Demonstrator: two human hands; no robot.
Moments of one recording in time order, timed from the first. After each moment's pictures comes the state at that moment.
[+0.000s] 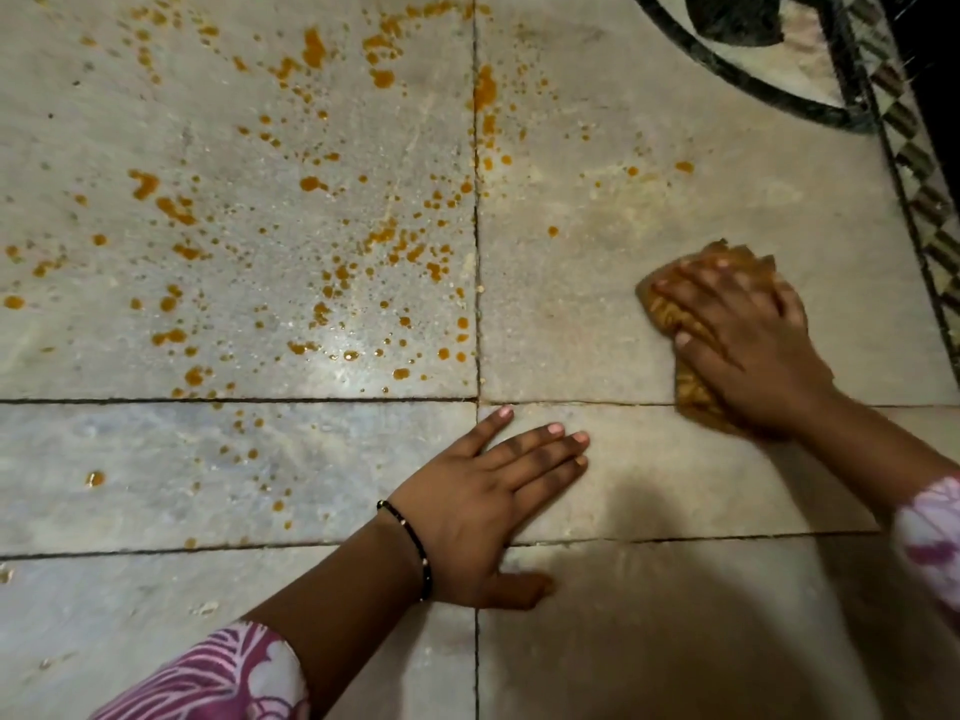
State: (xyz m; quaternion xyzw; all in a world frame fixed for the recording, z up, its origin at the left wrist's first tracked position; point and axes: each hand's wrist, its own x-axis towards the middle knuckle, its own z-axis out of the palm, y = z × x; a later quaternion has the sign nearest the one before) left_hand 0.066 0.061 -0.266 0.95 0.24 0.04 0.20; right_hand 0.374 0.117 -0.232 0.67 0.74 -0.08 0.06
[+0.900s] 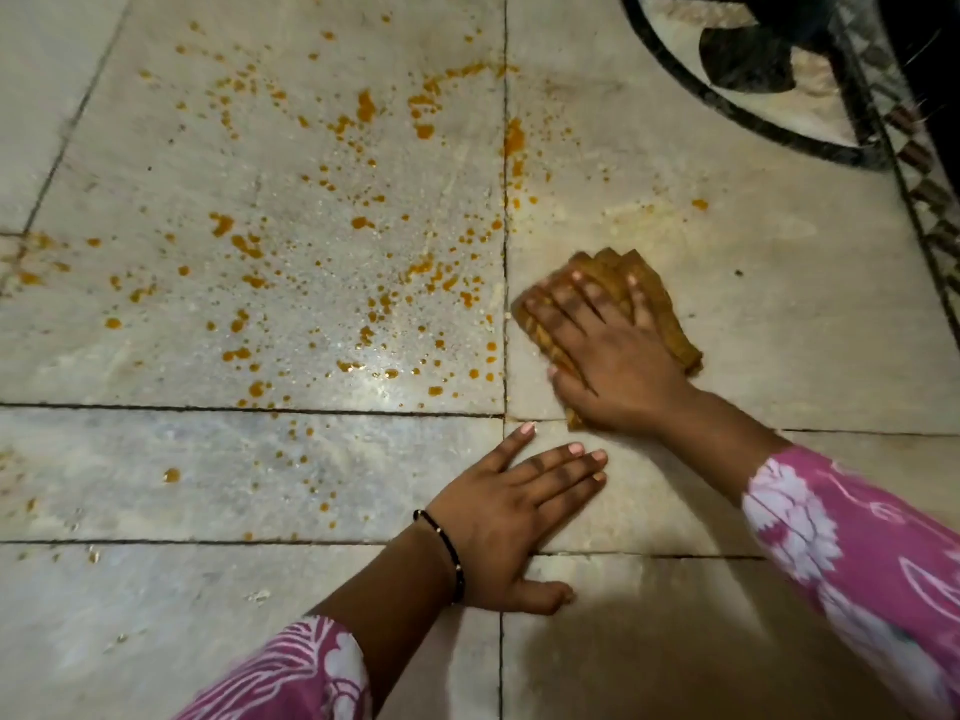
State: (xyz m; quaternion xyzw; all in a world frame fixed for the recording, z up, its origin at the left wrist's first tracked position) left_hand 0.068 0.057 -0.261 0.96 0.24 0.00 0.16; right_hand 0.260 0.145 -0.244 0.55 0.83 -0.02 0.08
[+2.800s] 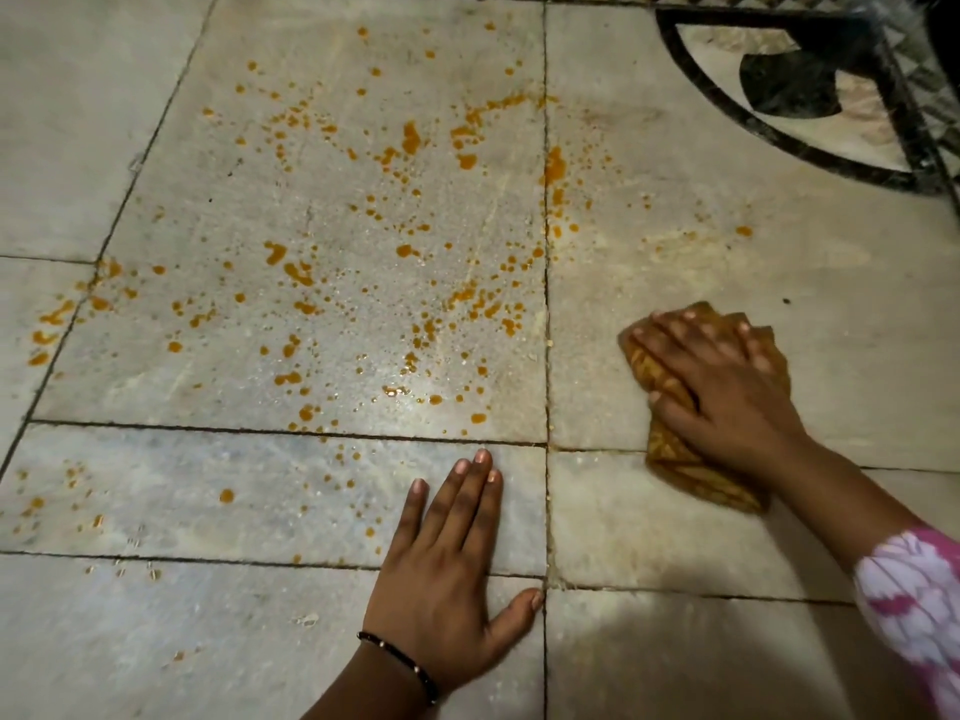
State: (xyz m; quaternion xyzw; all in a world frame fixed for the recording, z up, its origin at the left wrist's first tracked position) left_hand 0.009 0.013 -0.260 0.83 0.53 0.01 0.18; right_hand 0.307 0.132 -0.239 0.63 0.77 -0.09 0.03
